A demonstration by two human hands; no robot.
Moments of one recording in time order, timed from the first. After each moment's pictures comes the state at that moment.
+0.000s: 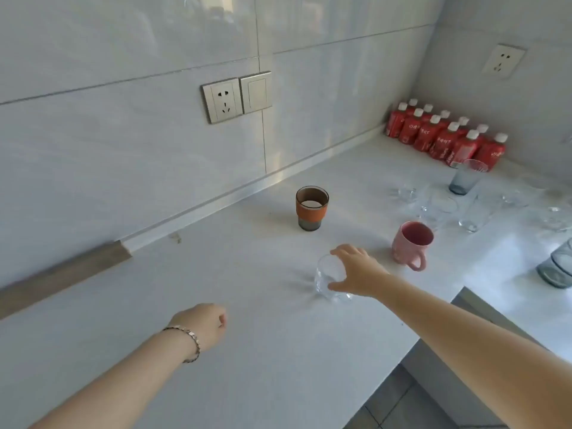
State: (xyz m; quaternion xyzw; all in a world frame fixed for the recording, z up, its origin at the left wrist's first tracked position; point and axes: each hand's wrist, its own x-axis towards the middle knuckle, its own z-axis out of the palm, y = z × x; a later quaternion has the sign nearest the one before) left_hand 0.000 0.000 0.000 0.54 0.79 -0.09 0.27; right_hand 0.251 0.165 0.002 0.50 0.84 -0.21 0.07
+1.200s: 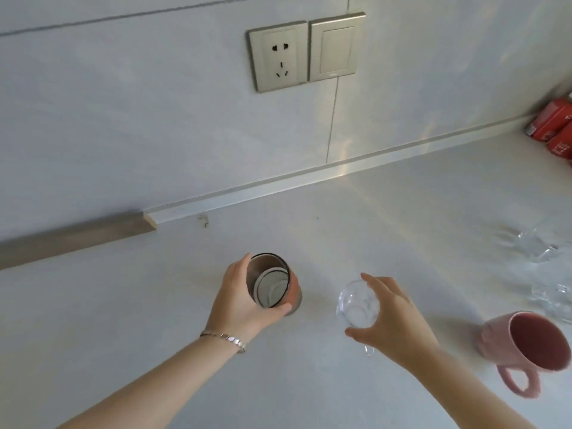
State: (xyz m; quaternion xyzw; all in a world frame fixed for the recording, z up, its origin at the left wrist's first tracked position) left_hand 0.018 0.108 -0.025 0.30 0.86 0.33 0.25; right_hand 0.213 0.240 -0.019 0.45 0.83 -0.34 0.03
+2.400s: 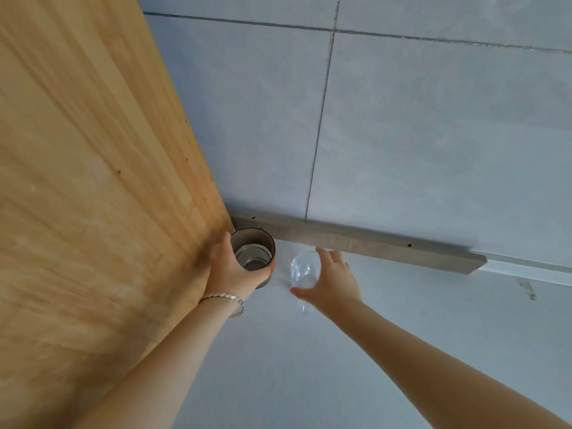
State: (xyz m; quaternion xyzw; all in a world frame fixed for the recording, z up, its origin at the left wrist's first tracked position) left_hand -0.423 -0.309 -0.049 0.01 0.89 0.45 0.12; right_hand -0.349 -0.161 -0.054 0.24 0.92 -0.30 0.08
